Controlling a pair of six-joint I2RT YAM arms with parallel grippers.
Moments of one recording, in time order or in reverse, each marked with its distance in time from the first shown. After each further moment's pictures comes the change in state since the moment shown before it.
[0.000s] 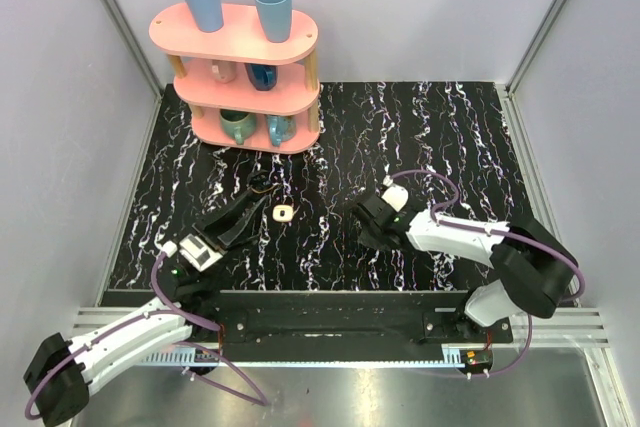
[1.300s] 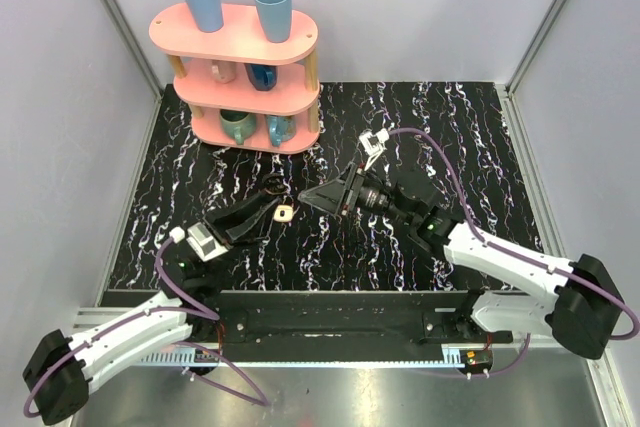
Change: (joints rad) left arm 0.000 0.043 0.019 -0.062 0.037 -0.122; right arm 0.001 -0.316 -0.009 0.895 -0.621 -0.188
